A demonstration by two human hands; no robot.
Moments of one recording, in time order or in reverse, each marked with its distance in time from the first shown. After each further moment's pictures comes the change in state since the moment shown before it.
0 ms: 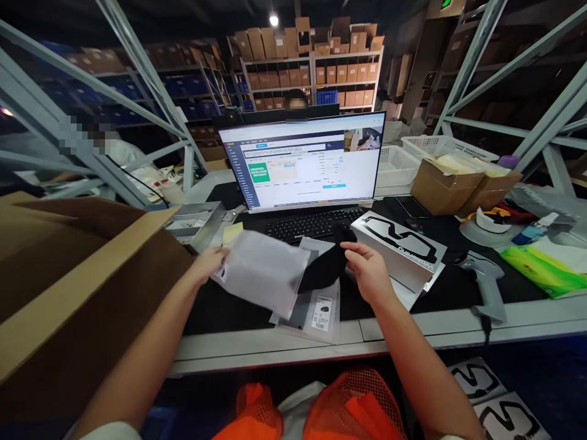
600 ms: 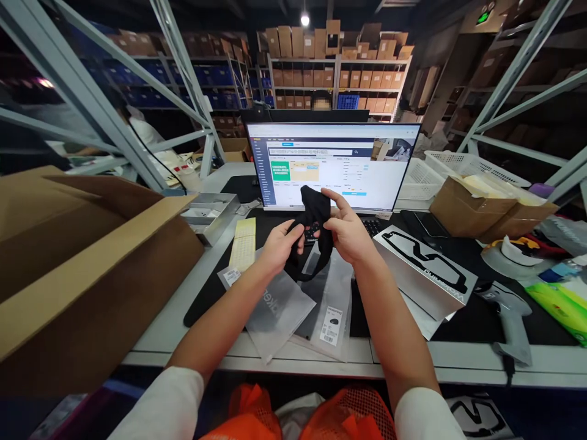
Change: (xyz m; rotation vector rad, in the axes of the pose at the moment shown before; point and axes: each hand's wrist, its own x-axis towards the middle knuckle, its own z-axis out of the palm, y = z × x) left_hand -0.069 0.141 0.084 -0.923 -0.419 0.308; right_hand 0.068 -0.044 0.114 -0.077 -0.452 -0.058
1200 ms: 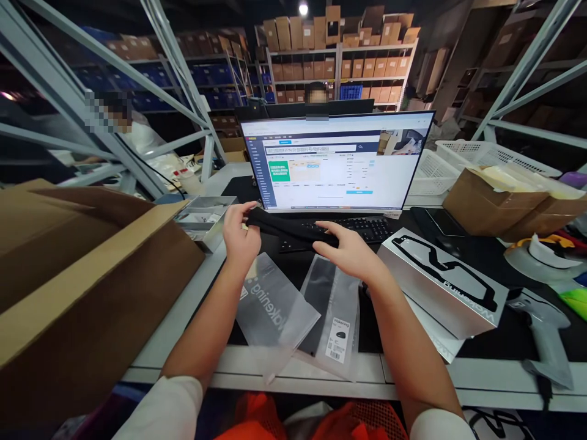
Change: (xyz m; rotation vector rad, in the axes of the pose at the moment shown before) left_hand 0.029 0.004 -0.089 0.924 0.563 0.627; right_hand -0.002 0.025 -0.031 -0.796 -0.003 -0.053
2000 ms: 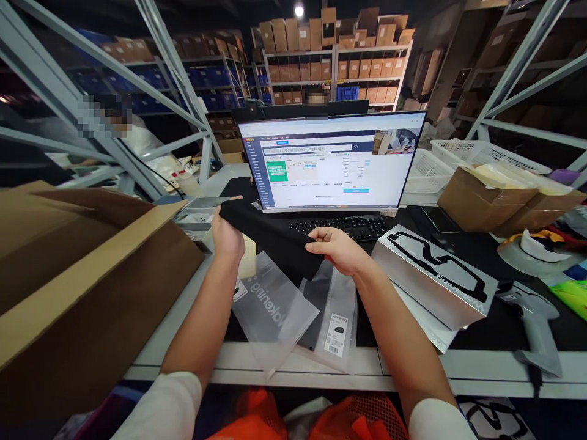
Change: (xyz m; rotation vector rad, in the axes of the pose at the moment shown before) left_hand 0.015 -0.018 0.005 -0.484 0.135 -0.440; right_hand 0.005 -0.005 0.021 0.765 -0.268 0.223
